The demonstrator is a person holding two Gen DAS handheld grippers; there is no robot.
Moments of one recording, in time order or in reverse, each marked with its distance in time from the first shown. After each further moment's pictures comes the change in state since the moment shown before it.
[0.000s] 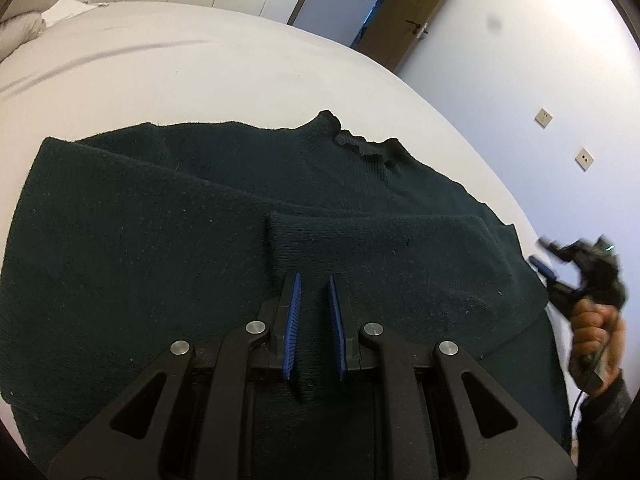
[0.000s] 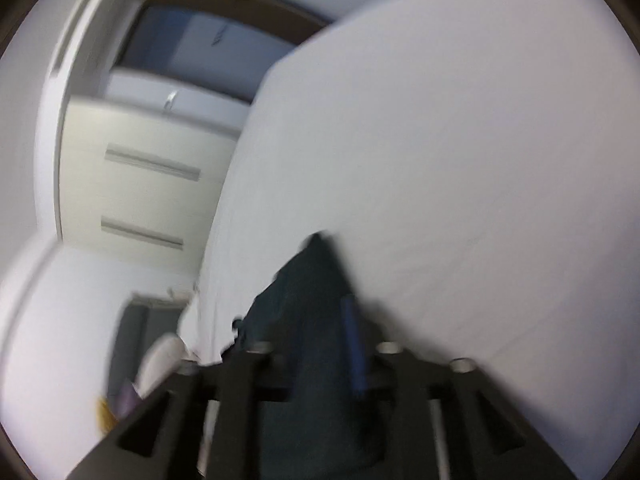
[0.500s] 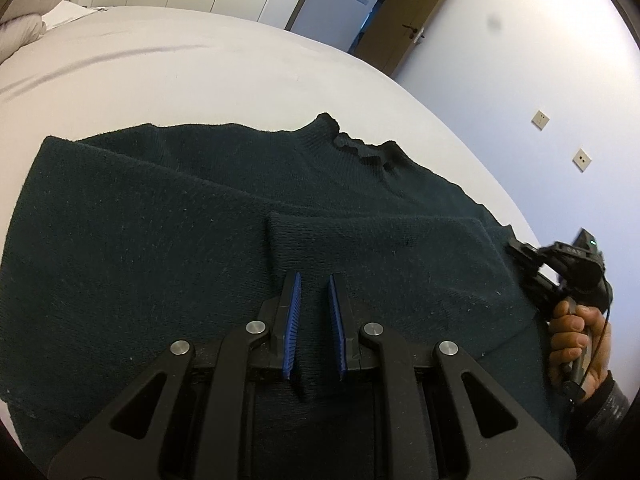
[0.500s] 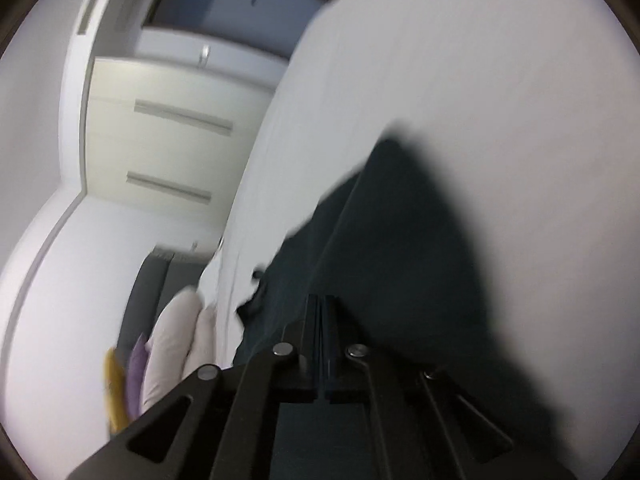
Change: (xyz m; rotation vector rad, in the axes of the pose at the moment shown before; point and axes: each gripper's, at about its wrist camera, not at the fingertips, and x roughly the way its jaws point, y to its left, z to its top) left arm 0.002 0.001 -0.003 -0.001 -0.019 -0.014; right arm 0.054 0.010 -0.020 -0.042 0.087 0.095
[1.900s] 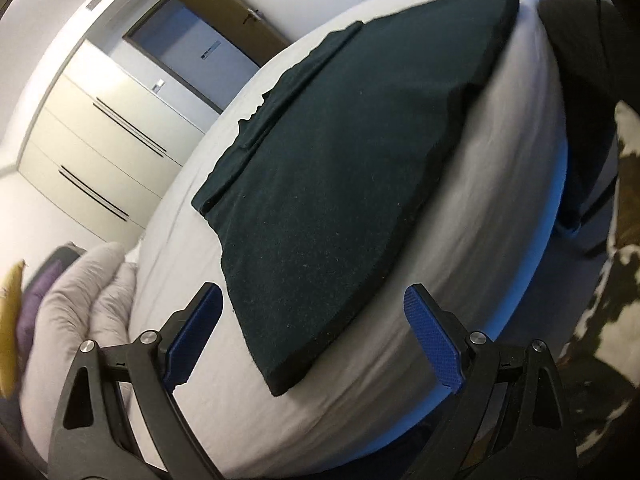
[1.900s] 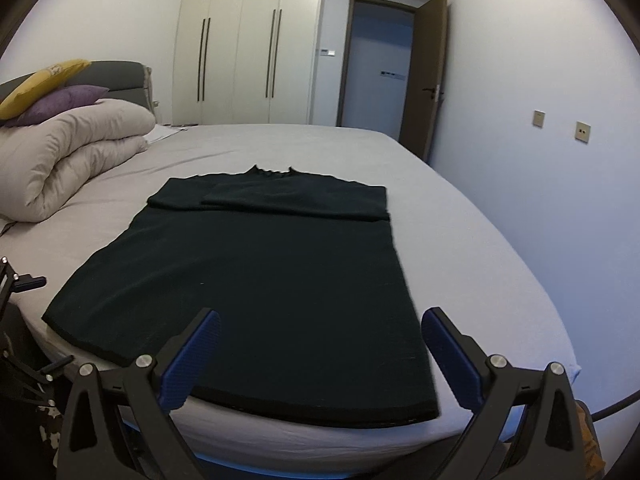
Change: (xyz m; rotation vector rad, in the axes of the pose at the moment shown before) left arm -0.268 -0.081 -0.345 1.118 -0.006 0.532; right arm -0.285 0.106 -0.336 -1.032 -0.195 -0.539
